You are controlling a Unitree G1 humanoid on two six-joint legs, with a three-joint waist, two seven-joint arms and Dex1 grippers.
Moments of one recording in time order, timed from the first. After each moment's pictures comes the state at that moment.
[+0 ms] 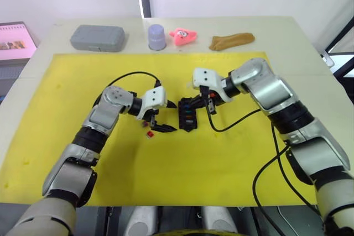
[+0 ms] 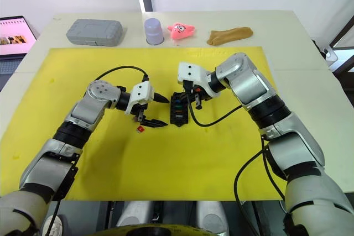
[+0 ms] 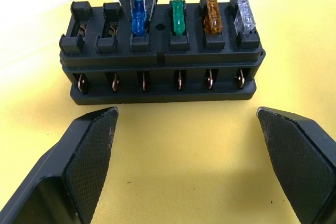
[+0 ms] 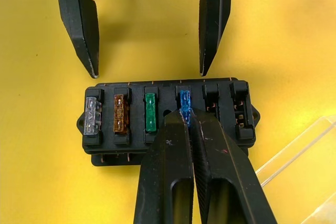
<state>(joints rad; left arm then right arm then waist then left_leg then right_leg) -0.75 0.47 -0.31 0.39 -0.08 0.12 -1.34 -0.99 -0.60 0.49 0.23 0.05 0.56 1.32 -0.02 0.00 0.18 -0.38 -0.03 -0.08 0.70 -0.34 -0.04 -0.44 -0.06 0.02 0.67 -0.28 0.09</state>
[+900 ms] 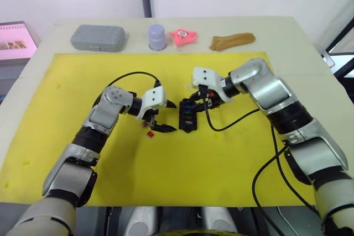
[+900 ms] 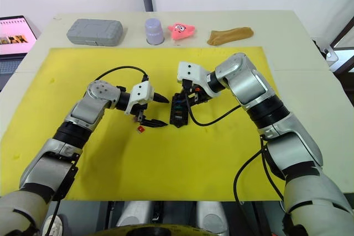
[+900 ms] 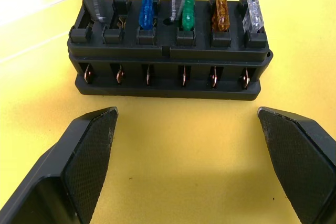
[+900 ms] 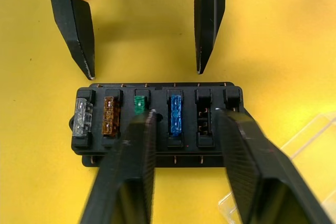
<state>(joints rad) -0.75 0.47 -0.31 0.40 -0.08 0.11 -1.33 -0.99 -0.59 0.48 0.20 0.04 0.63 1.32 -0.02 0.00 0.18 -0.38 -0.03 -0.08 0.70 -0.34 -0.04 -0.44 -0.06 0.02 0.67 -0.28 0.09</state>
